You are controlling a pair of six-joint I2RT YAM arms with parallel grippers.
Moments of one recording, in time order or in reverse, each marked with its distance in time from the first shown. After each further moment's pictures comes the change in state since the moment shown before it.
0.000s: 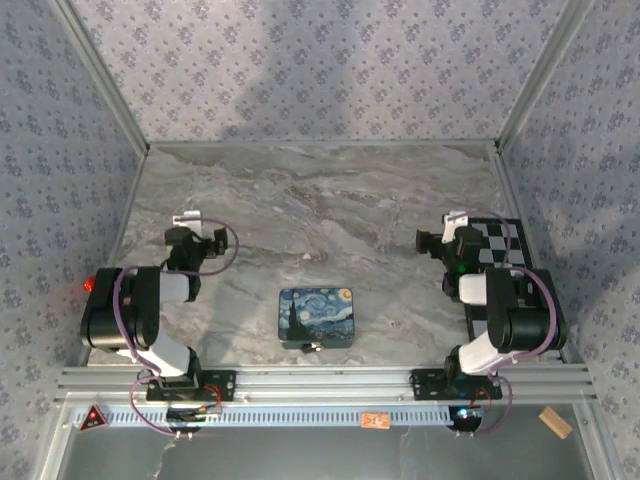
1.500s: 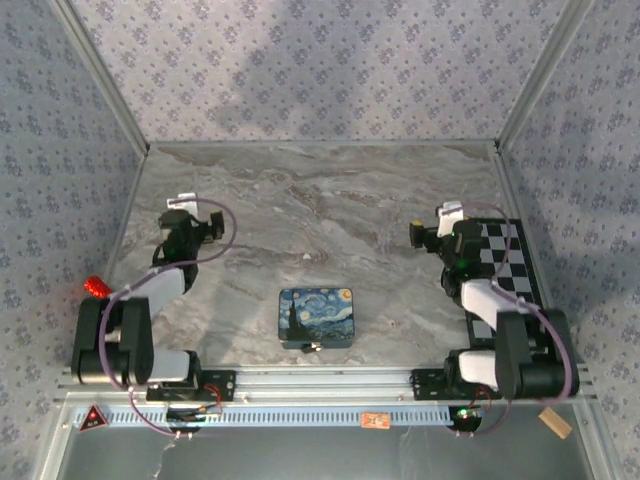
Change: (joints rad) left arm -0.065 -0.238 0.150 -0.351 -0.099 -0.028; right arm 0.092 -0.311 0.037 -0.240 -0.012 -0.044
